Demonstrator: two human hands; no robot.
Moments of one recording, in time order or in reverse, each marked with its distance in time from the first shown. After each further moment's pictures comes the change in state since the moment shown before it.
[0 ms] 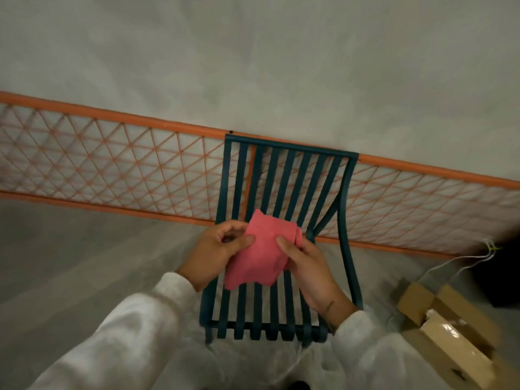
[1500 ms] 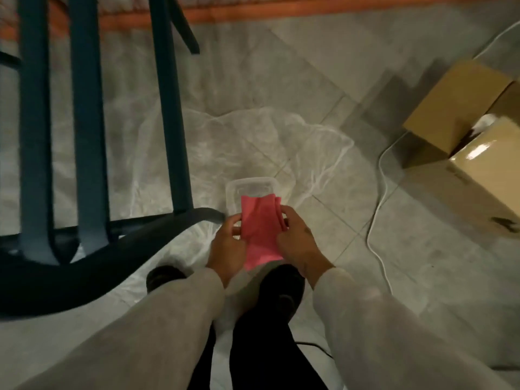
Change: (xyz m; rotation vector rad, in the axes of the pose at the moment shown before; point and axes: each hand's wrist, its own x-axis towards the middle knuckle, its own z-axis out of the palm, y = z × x) left_hand 0.142 -0.651 0.515 0.285 0.046 -0.766; right_hand 0.108 0.566 -0.554 -0.387 0.153 0.698
